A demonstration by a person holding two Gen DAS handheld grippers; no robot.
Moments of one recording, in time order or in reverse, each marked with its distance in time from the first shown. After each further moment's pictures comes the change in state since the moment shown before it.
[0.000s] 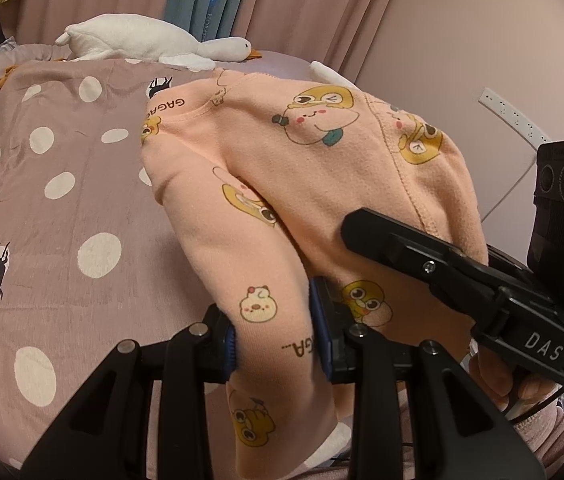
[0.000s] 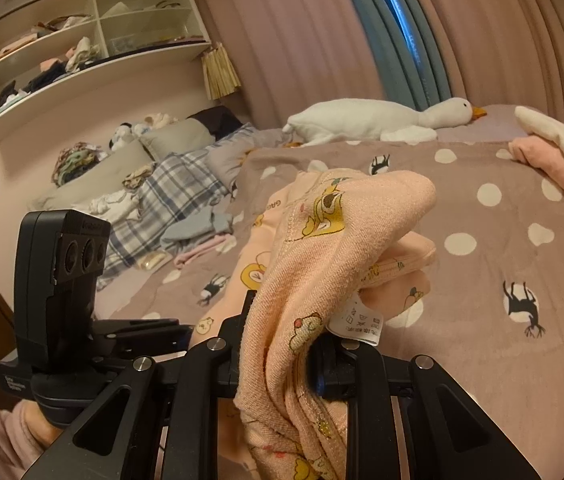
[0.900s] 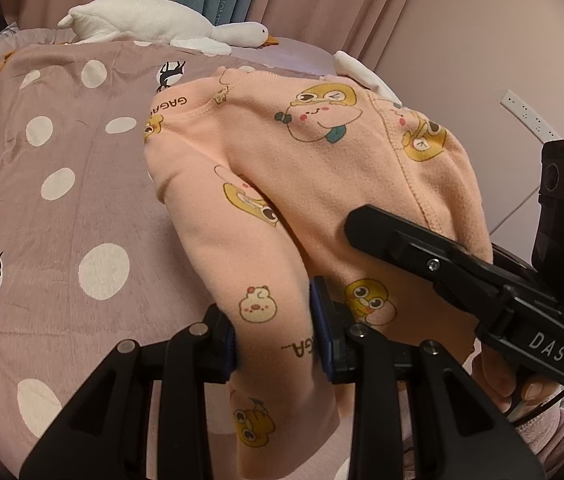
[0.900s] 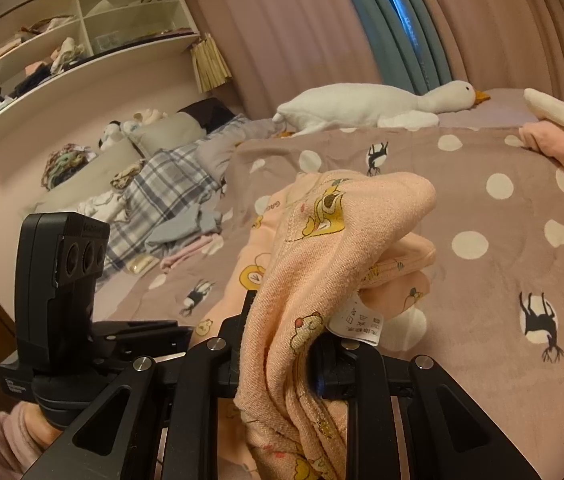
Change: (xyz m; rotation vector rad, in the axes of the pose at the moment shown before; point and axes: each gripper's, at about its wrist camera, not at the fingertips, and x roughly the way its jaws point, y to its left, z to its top) left arm 0.037 0.028 0.025 -0.034 0.049 0.026; right arm 0.038 -0.008 0.015 0.037 0.042 0.000
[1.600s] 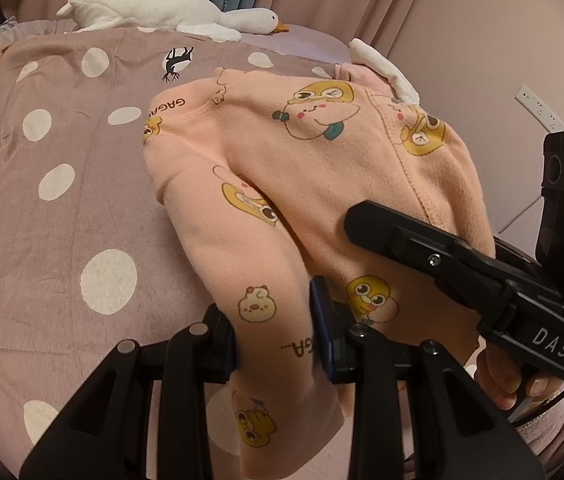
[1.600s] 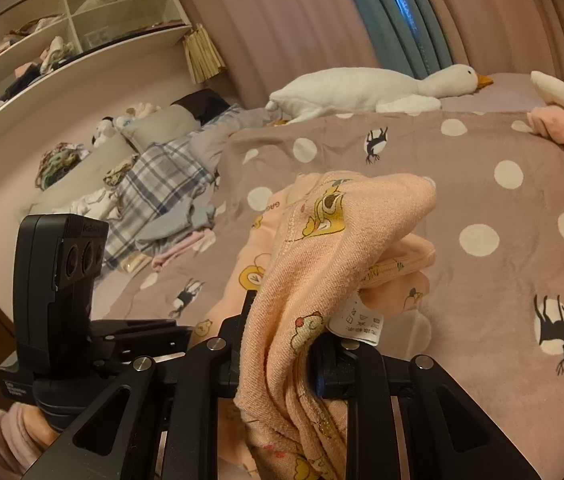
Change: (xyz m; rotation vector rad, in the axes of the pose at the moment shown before) left arm 0.025 0.014 0.012 -0.013 0.047 0.028; right arm 0.033 -0.012 0.008 0.033 0.039 0.003
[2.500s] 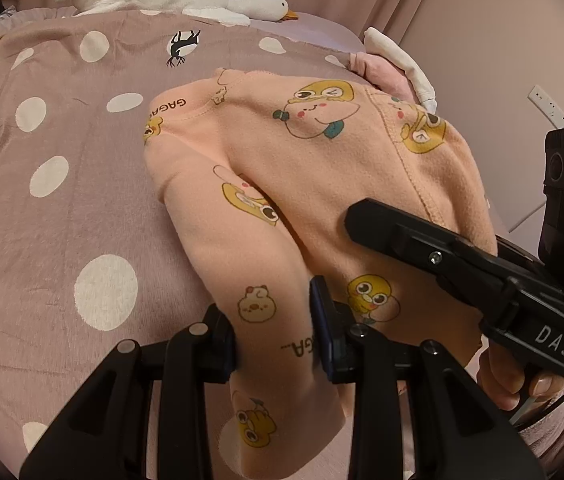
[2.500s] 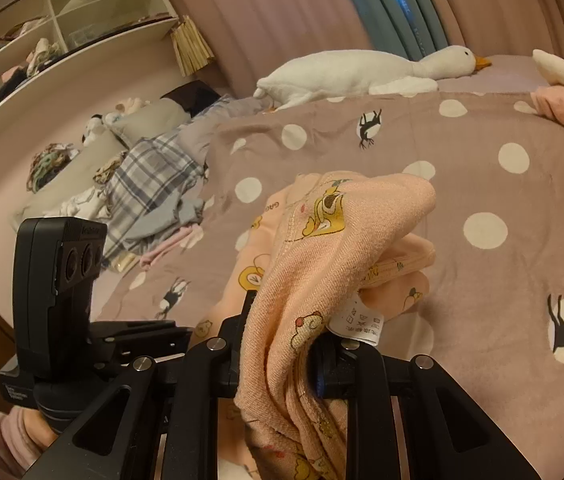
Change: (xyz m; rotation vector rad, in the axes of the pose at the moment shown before) left arm 0.025 0.006 0.005 -0.028 0.038 0.017; right arm 0.027 -0.013 0.002 0.036 0.037 -0.005
